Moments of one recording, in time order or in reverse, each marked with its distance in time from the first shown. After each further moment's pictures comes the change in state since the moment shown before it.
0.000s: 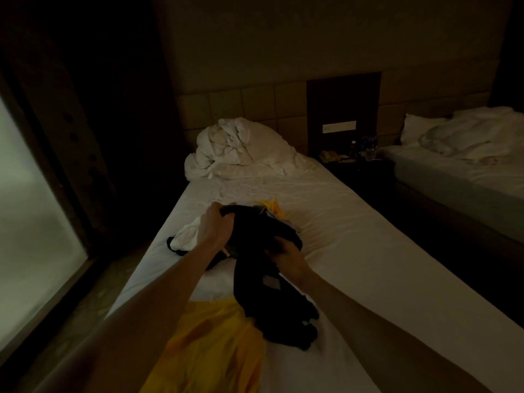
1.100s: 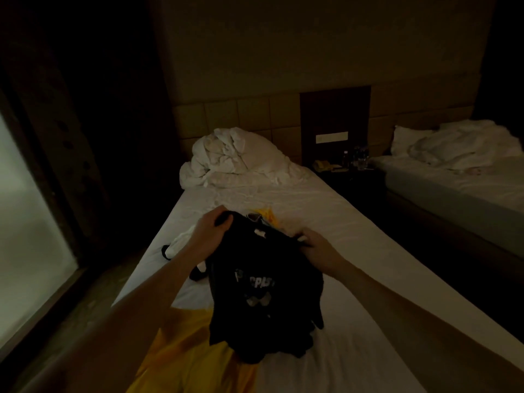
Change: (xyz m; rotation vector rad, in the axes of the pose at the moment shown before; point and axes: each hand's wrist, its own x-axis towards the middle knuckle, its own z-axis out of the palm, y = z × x) left_hand 0.008 -0.016 -0.019 -0.121 -0.194 0.305; right_hand -0.009 -0.008 -0.083 -0.279 0.011 -0.061
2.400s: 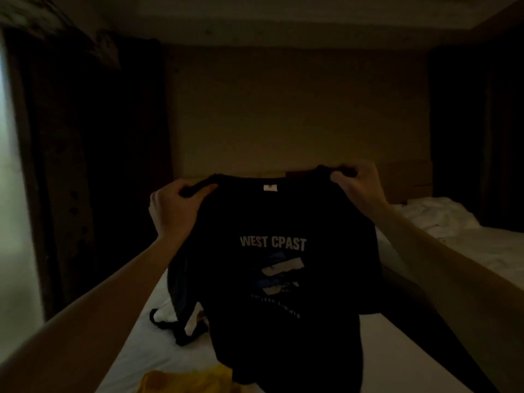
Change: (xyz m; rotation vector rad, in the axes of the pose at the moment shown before) left_hand -0.041 0.200 -0.121 0.064 0.848 0.311; right_hand -0.105 -0.242 -0.212 0.011 0.576 -0.499
